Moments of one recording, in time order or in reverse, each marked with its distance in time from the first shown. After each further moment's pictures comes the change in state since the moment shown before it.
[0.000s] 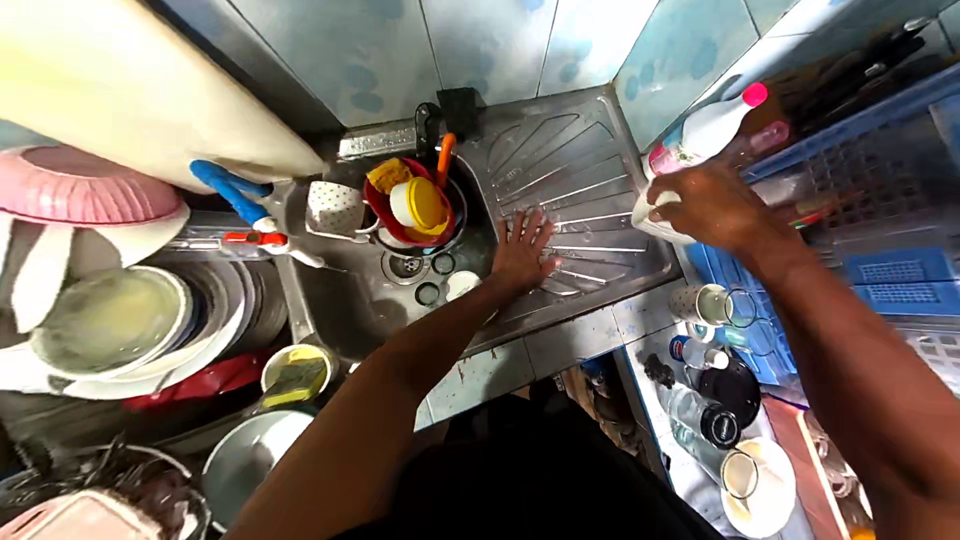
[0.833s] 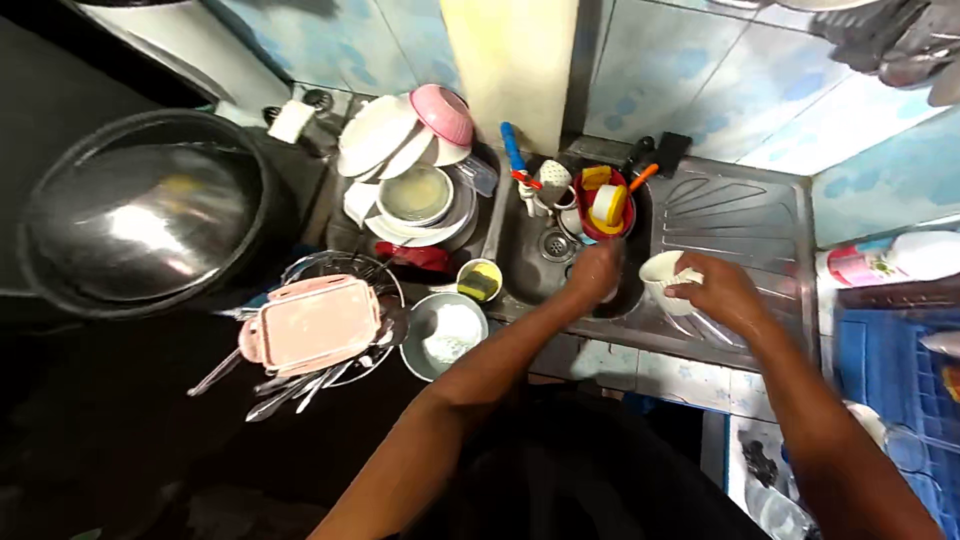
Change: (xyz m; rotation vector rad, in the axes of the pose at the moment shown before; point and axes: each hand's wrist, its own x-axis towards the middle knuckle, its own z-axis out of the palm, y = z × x) left_hand -0.156 -0.052 -0.148 -0.509 0.290 -0.434; right_hand 0.024 -0.193 0.086 0.259 -0.079 -0.202
